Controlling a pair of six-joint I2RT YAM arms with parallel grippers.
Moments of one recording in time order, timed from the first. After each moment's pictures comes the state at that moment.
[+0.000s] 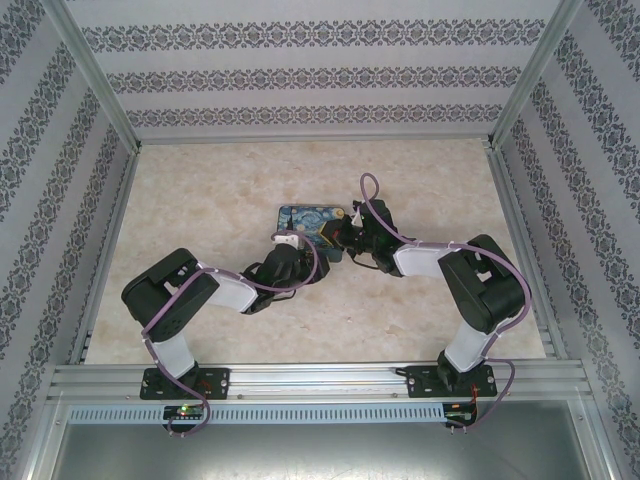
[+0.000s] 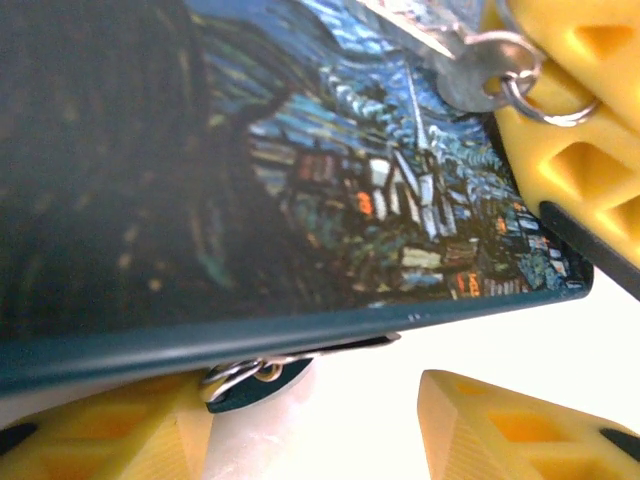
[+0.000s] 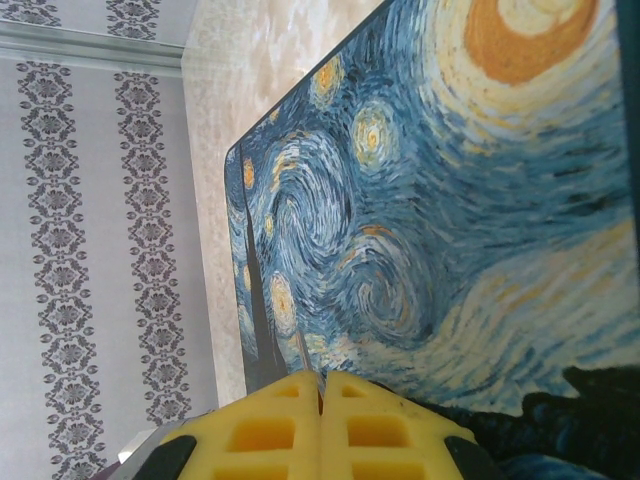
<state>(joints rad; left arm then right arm) -0.74 1.75 0.60 0.61 0.01 -0.89 0.51 1.73 0.78 0.45 -0.45 1.21</state>
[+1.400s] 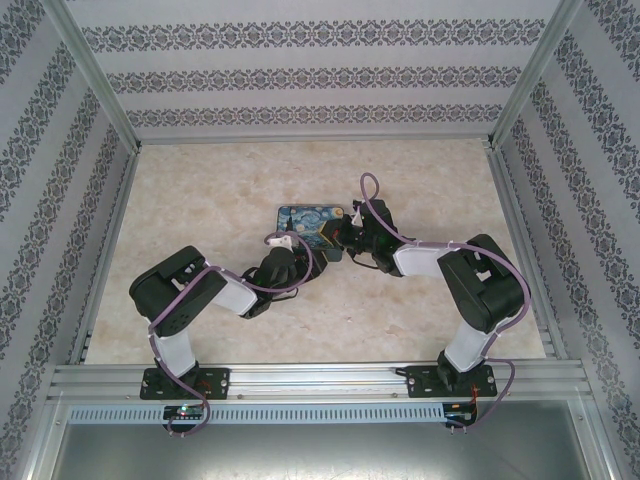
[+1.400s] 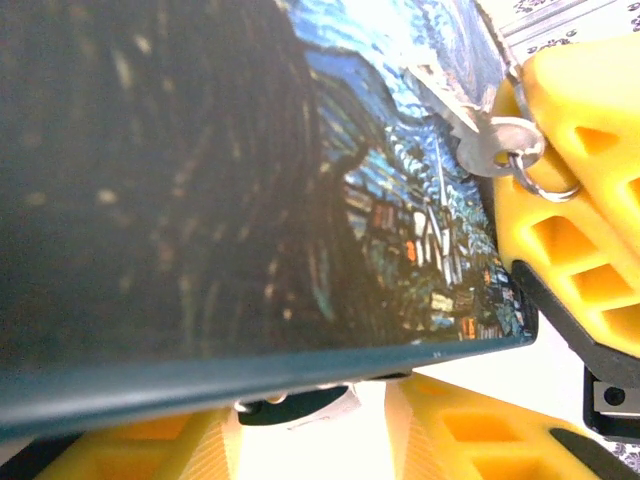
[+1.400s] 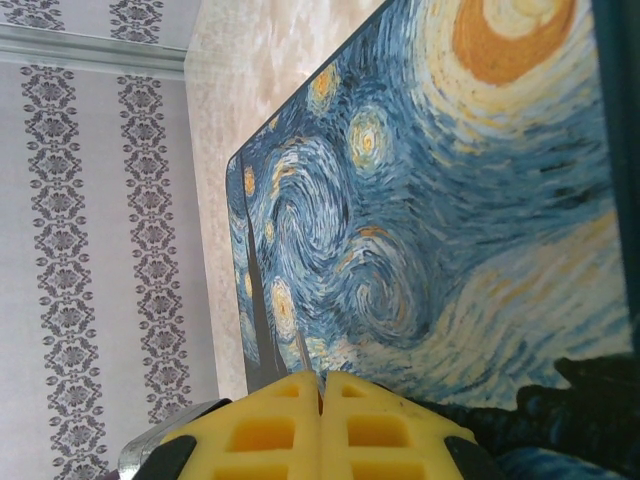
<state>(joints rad) -0.73 1.80 0.55 0.81 0.00 -1.08 0.51 1.73 0.78 0.46 -0.45 1.21</state>
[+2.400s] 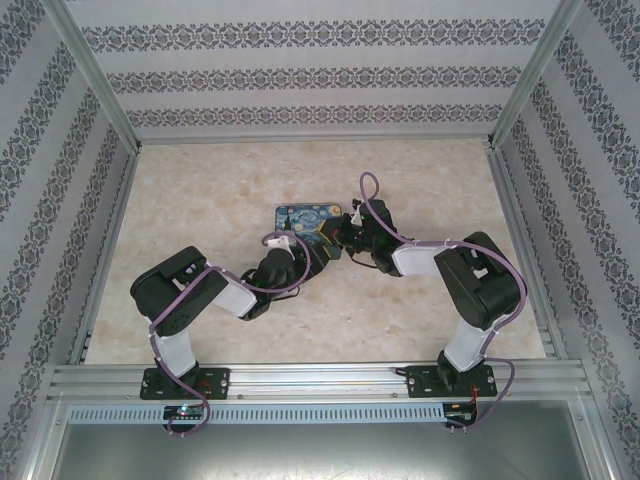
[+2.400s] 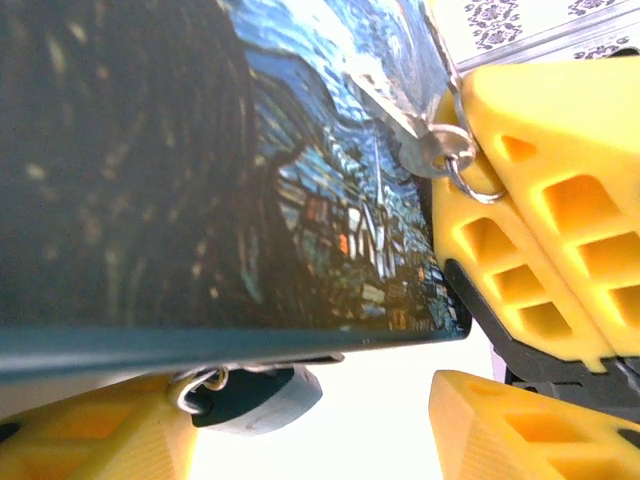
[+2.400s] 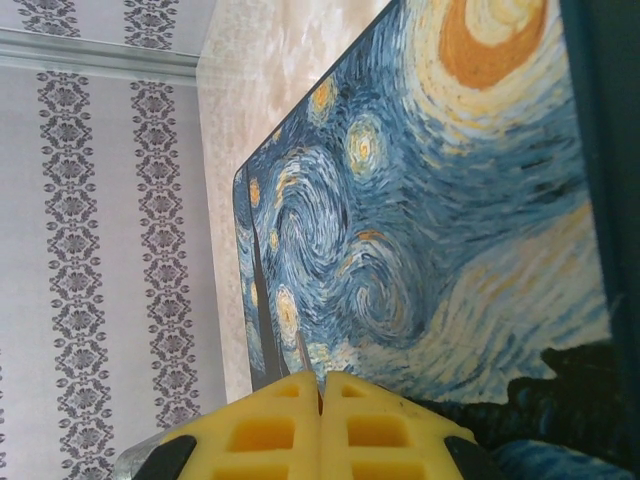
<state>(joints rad) -0.74 1.81 0.53 0.91 0.00 -1.17 0.51 1.76 0.78 0.51 -0.45 1.23</state>
